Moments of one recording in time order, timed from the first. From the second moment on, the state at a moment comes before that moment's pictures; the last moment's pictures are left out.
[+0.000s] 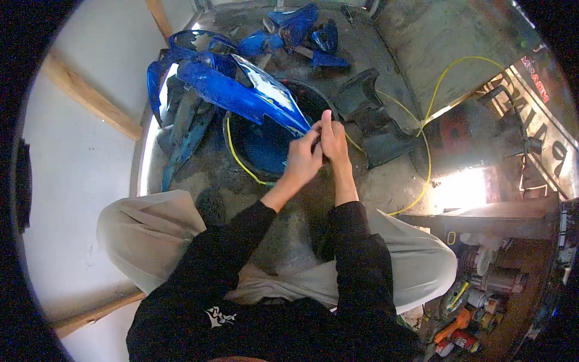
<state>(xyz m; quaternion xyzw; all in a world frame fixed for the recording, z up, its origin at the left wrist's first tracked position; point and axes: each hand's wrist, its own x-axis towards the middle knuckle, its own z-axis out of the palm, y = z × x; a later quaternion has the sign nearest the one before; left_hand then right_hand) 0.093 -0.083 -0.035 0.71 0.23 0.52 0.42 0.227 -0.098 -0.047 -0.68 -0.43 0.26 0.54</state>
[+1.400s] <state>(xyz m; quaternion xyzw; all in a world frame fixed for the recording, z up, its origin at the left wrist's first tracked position) 0.059 -0.004 -0.028 0.69 0.32 0.52 0.38 0.227 -0.101 -0.047 -0.69 -0.41 0.28 0.53</state>
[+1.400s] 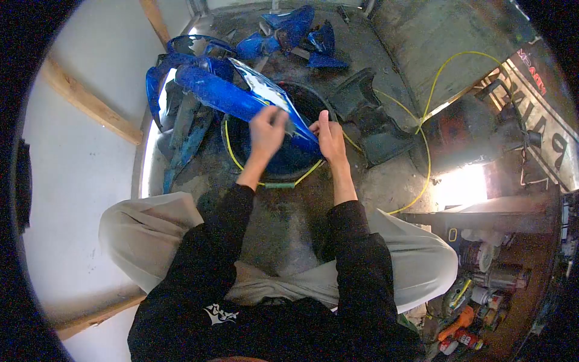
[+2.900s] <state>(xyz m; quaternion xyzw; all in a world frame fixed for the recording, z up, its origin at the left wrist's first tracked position) 0.079 -0.079 -0.052 0.76 0.23 0.43 0.43 0.231 -0.099 -0.051 -0.70 -0.41 0.26 0.53</state>
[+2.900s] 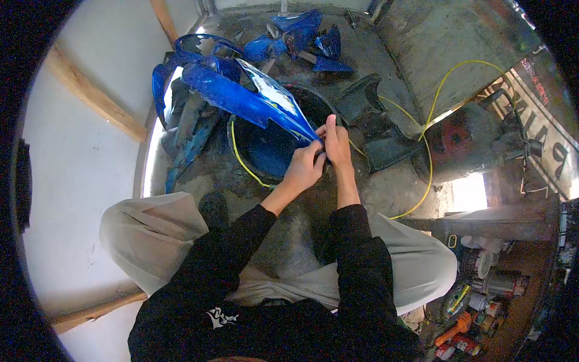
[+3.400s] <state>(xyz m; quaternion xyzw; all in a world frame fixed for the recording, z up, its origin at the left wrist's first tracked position) 0.075 -0.059 -0.052 0.75 0.27 0.46 0.40 0.227 -0.099 -0.045 -0.71 -0.41 0.25 0.51</state>
